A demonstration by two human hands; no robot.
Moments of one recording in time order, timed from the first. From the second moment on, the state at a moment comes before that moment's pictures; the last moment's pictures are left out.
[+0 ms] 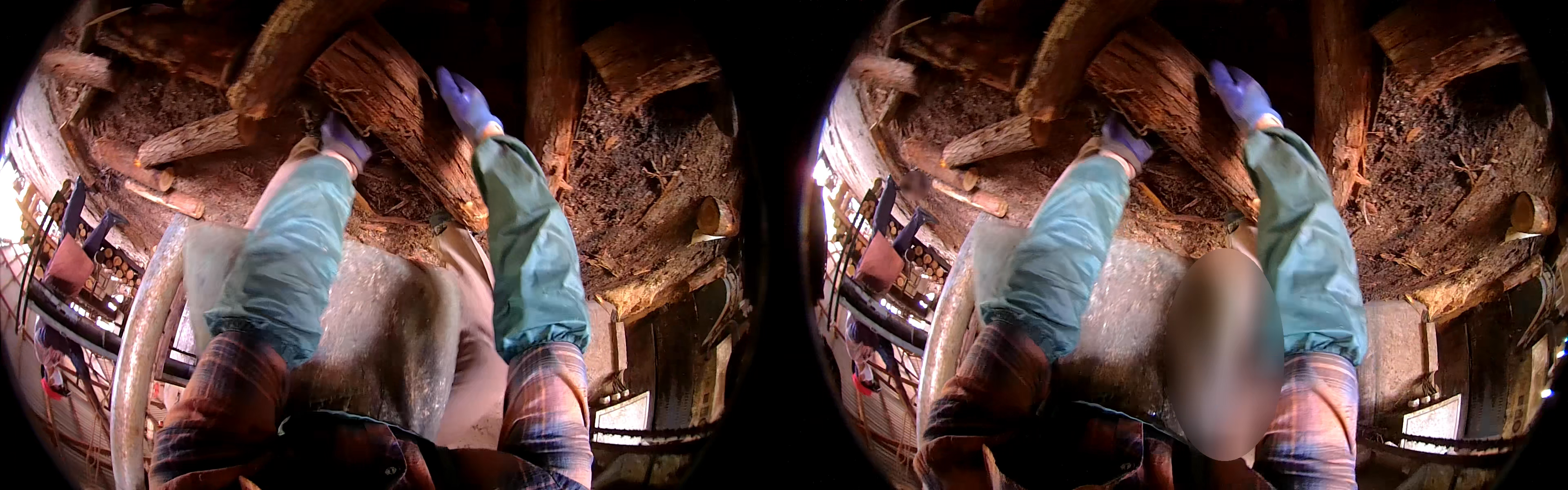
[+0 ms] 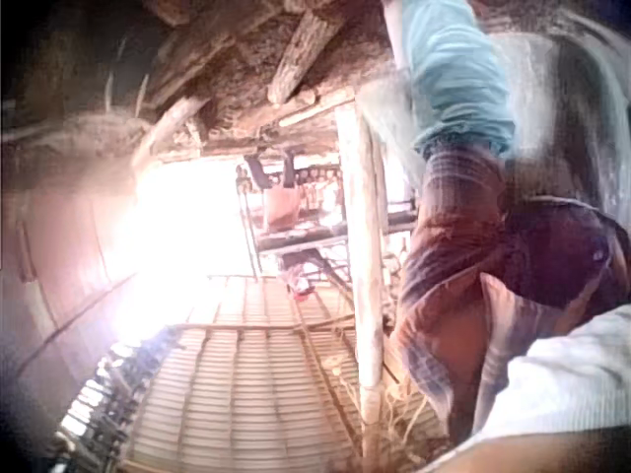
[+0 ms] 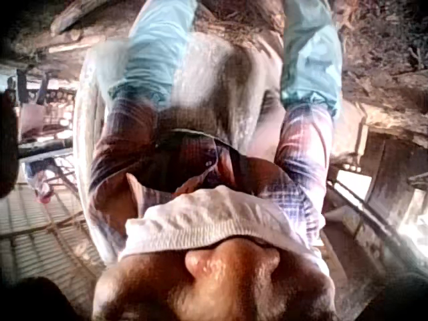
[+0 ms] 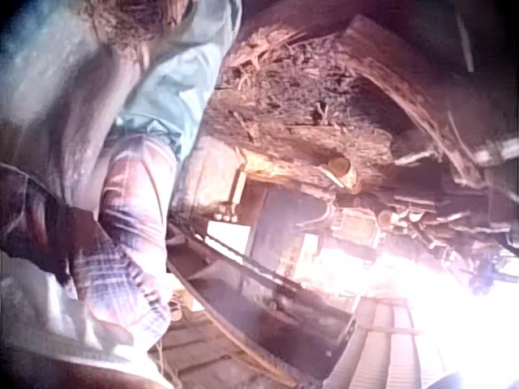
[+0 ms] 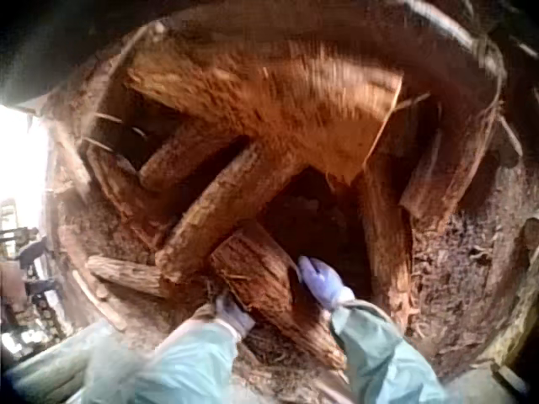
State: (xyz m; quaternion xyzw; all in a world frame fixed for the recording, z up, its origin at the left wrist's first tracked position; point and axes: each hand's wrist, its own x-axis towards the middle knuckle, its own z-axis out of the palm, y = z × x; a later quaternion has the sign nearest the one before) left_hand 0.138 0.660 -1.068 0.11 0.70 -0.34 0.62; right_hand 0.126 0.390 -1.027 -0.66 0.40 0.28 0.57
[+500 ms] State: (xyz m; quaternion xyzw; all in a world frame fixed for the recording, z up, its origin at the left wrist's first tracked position) left_hand 0.053 0.689 -0.806 0.15 0.54 -0.60 0.57; right_hand -0.020 0.443 -0.771 -0.56 0.61 0.11 0.54
